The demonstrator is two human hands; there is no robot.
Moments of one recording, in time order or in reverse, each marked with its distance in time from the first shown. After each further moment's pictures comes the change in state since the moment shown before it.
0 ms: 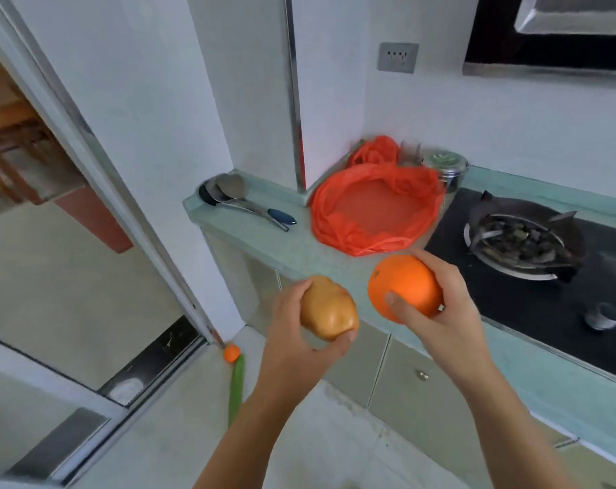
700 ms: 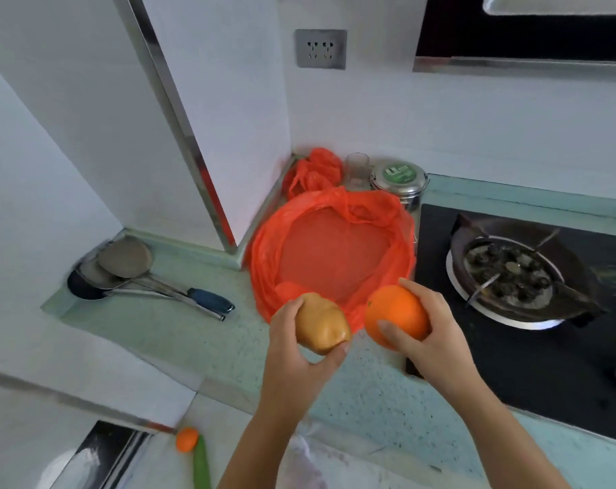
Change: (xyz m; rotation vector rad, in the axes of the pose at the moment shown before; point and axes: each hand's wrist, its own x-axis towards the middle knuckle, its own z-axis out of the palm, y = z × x) left_hand 0.241 -0.098 0.106 -0.088 -0.237 -0.024; right_hand 0.205 0.108 0.026 -0.136 0.125 0.297
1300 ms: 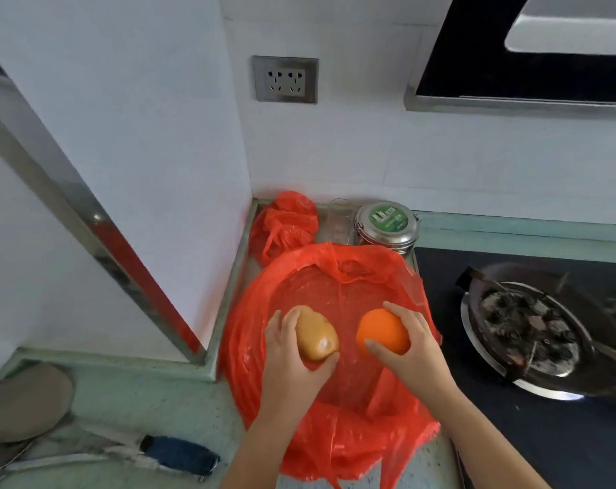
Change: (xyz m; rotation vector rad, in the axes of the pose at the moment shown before) left_hand 0.203 -0.080 0.025 0.123 -0.216 0.080; right_hand 0.166 0.021 0.068 -0.175 0.157 0.146
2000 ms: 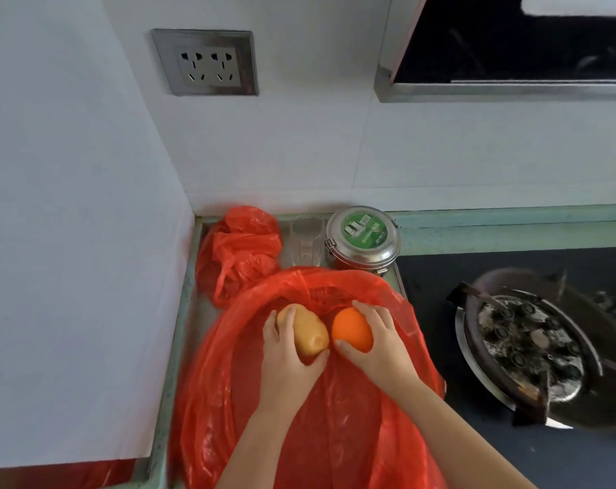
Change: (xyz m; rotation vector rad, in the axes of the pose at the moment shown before) left_hand 0.113 -0.039 0.075 0.044 -0.177 -0.012; right_hand 0.110 0.043 0.035 -0.113 0.042 0.050
